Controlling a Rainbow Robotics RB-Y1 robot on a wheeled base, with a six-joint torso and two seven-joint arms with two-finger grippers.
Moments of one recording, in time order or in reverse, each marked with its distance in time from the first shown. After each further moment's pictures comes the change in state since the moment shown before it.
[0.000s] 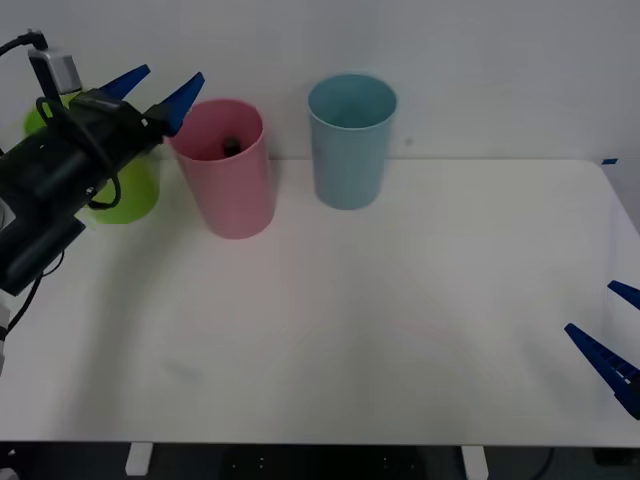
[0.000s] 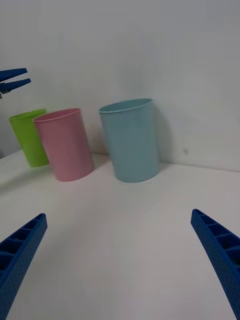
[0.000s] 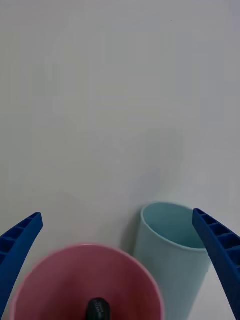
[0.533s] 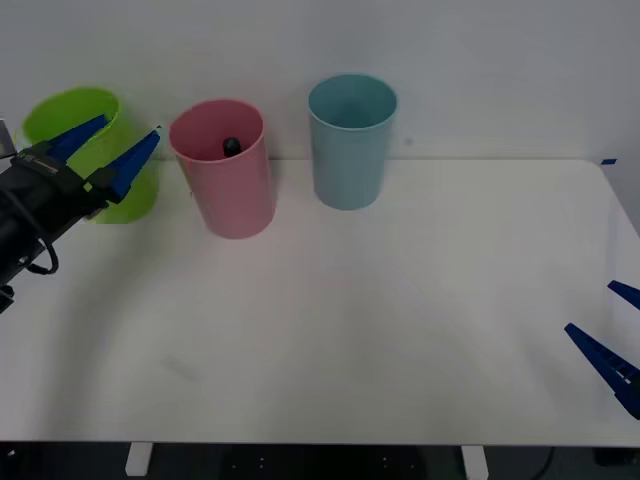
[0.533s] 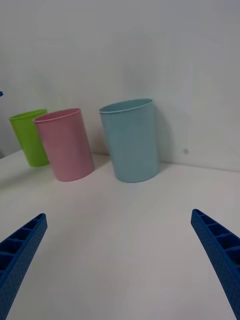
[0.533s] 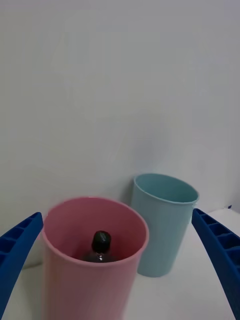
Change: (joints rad) right arm 0.000 0.000 0.000 0.000 0.000 0.000 0.000; left arm 0.269 0.018 0.131 -0.192 0.097 -0.150 -0.031
